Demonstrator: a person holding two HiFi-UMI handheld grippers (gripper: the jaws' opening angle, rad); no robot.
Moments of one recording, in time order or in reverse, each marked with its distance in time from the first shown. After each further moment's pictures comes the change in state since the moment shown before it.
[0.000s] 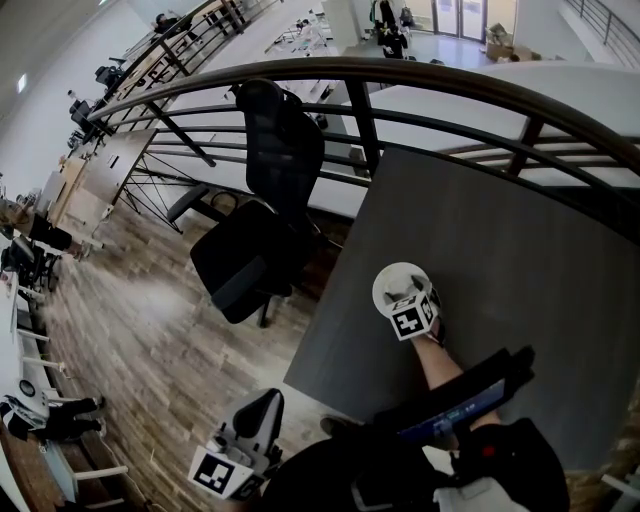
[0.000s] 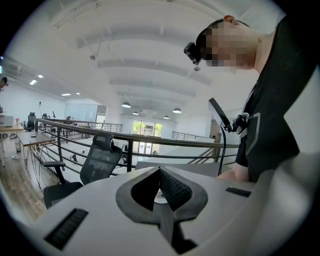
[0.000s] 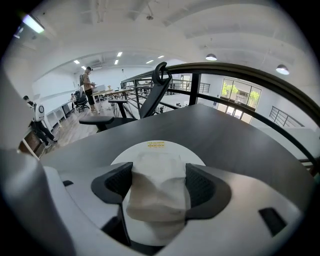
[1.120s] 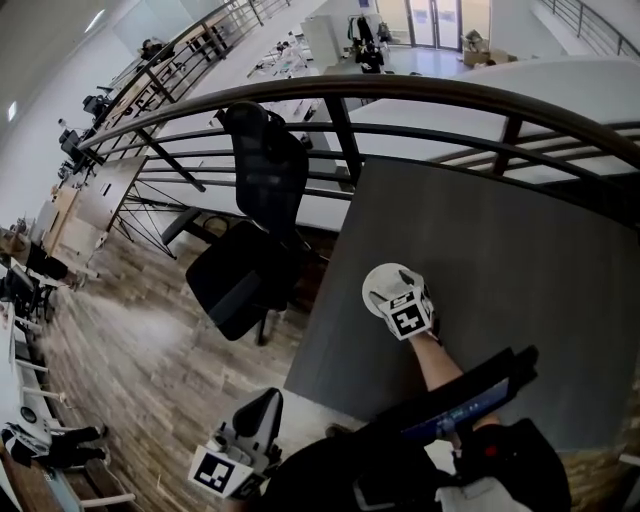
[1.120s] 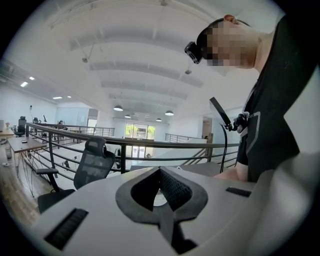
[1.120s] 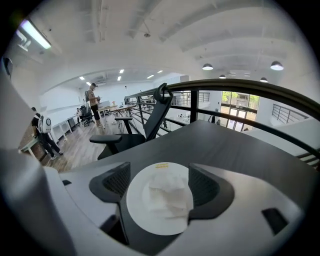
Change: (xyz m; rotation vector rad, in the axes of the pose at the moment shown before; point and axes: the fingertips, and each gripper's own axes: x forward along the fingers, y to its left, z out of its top) left arm -0.006 -0.008 -0.004 0.058 -0.028 -0.075; right arm -0.042 0.014 0.039 0.059 -0.155 0.086
